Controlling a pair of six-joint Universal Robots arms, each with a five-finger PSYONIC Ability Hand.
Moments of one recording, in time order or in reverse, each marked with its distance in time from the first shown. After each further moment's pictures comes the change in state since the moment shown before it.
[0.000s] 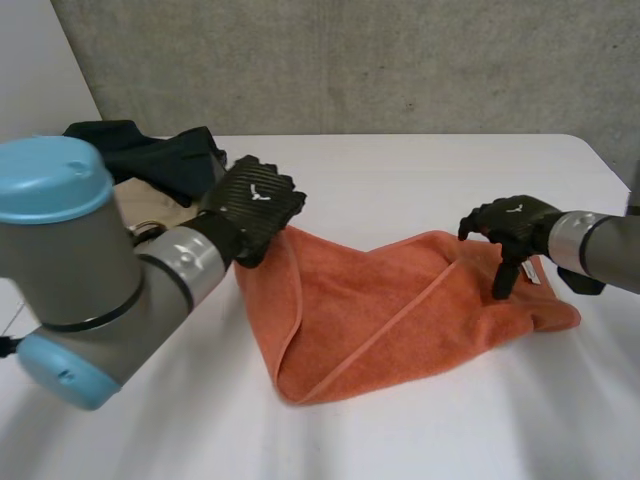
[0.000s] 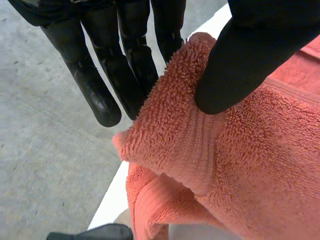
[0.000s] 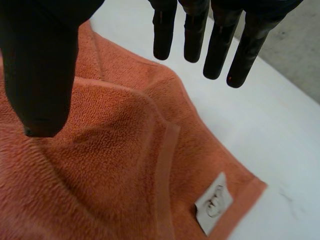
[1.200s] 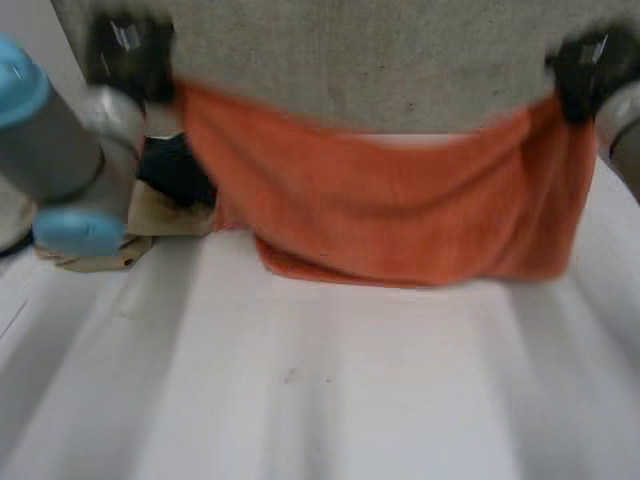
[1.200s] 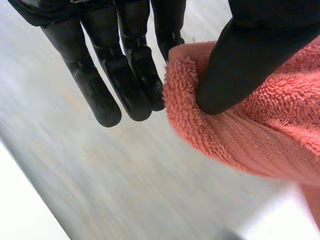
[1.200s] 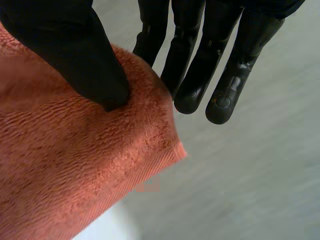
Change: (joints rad) left arm 0.184 -0.188 0.439 0.263 -0.264 -0.306; right arm 0.028 -0.144 -0.160 -0.439 0.284 -0.088; left_hand 0.000 0.003 0.012 0.005 0.000; right_hand 0.670 0.818 0.812 0.819 0.801
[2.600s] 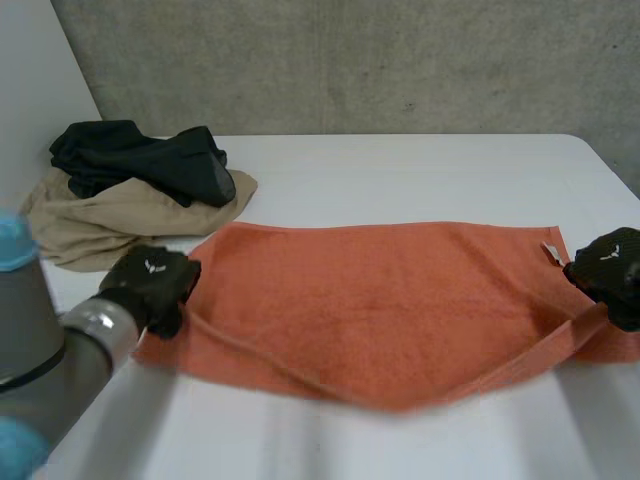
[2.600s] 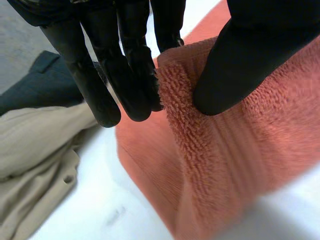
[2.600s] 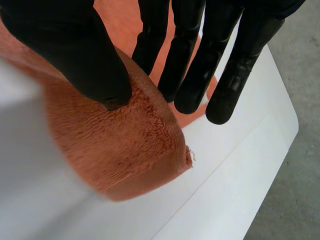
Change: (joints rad) left arm 0.019 0.321 -0.792 -0.305 0.105 0.109; right arm -0.218 -0.322 0.705 0.386 -0.134 -0.390; left_hand 0.000 0.001 0.000 0.000 0.000; right_hand 0.000 0.005 0.001 0.001 0.009
